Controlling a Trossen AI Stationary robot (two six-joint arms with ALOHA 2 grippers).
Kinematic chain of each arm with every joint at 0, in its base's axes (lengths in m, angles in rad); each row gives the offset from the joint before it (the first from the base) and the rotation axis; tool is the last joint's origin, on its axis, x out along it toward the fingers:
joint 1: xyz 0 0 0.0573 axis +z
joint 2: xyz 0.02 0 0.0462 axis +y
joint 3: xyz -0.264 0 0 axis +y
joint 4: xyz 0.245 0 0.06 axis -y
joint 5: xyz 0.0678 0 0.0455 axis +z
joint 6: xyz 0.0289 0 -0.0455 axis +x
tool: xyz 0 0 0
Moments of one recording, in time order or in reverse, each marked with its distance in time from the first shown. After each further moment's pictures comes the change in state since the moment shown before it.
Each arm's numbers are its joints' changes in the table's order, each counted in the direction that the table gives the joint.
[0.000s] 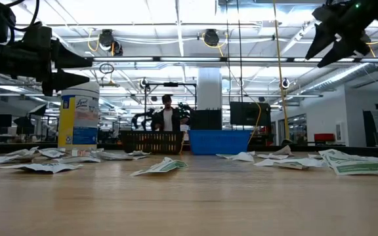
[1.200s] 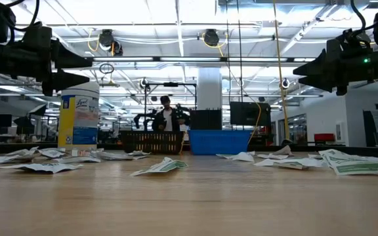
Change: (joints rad) left arm 0.000 0.000 0.000 0.000 0.000 0.000; right arm -0.019 -0.592 0.850 1.002 0.129 -0.263
